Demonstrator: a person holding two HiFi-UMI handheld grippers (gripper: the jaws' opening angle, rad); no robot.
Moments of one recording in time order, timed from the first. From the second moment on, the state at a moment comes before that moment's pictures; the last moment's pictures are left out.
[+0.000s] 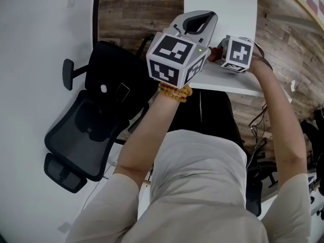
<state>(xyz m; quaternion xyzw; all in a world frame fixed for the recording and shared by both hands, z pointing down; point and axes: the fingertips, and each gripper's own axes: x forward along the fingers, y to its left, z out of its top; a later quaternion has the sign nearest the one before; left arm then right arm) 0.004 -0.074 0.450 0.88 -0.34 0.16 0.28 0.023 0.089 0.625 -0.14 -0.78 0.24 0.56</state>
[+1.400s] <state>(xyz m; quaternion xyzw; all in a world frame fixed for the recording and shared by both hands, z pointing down) 0.012 -0.065 0.416 0.89 -0.33 0.16 0.25 0.059 0.103 0.463 -0.17 -0.80 0.25 0.52</state>
